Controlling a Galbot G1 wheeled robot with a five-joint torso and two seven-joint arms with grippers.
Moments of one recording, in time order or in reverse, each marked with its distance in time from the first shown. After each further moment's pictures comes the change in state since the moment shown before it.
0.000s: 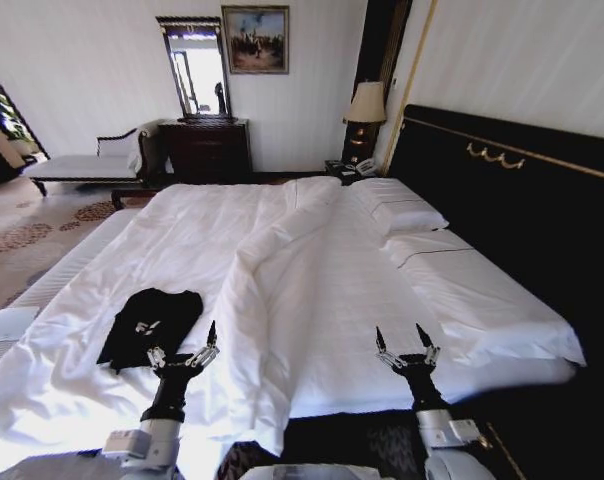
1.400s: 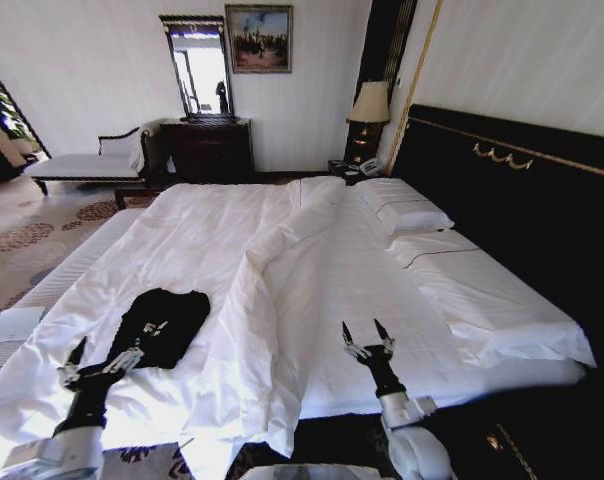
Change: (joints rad) left arm 0.012 0.037 -0.444 0.134 -0.254 -0.024 0.009; right arm 0.207 -0.136 -0.318 -0.082 0.314 -0.104 0.064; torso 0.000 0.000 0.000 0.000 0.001
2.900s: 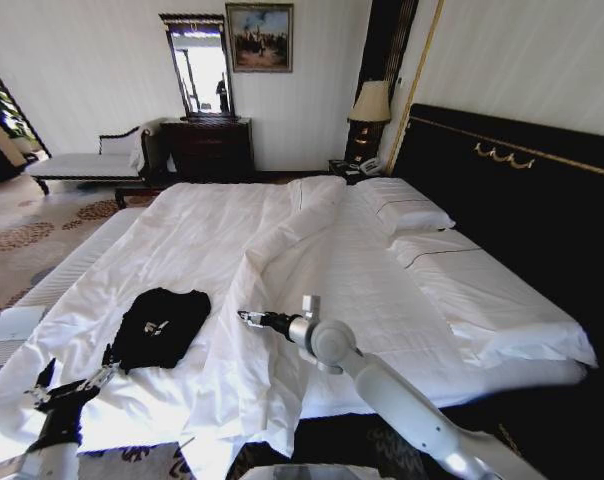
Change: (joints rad) left arm -0.015 -0.005 -0.038 0.103 0.012 -0.034 0.003; right arm 0.901 -0.143 -0.640 -0.113 0.910 -0.789 0.591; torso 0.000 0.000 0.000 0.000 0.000
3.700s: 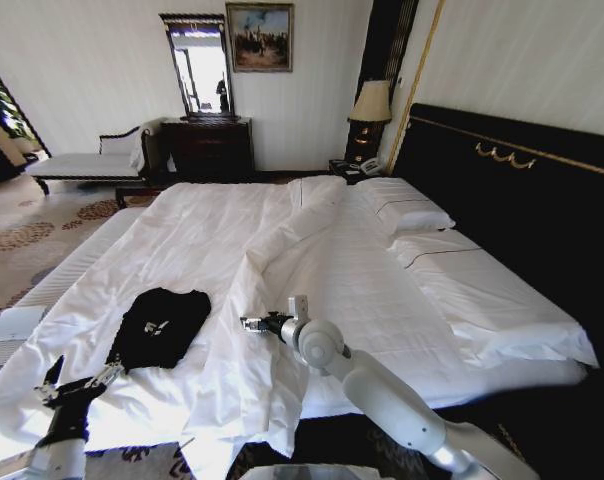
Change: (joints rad) left arm -0.003 -0.014 0.028 -0.003 0.023 0.002 -0.002; right arm -0.037 0.014 -0.071 -0.002 -0.156 -0.123 0.126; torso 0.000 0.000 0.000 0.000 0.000
